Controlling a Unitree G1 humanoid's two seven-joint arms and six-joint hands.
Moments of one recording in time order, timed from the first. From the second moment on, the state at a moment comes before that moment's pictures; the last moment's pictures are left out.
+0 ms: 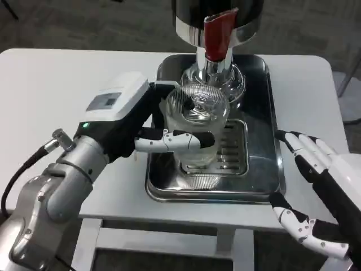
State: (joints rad) left arm -0.63 0.49 -0.16 0.20 0.57 -0.21 -0.11; right arm 0.14 -0.32 -0.05 -0.88 -0.86 0.19 0.52
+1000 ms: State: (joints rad) left arm -0.61 0.49 -0.15 0.08 0.56 -0.19 -0.12; right arm 0.13 -0.34 -0.07 -0.88 -0.82 0.21 0.52
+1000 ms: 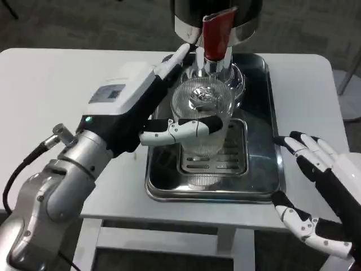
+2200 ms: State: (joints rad) left arm -0.61 0.65 0.25 -0.31 -0.30 -0.07 -0.49; right arm 0.13 -0.32 -0.03 -0.90 -0.84 0.25 0.52
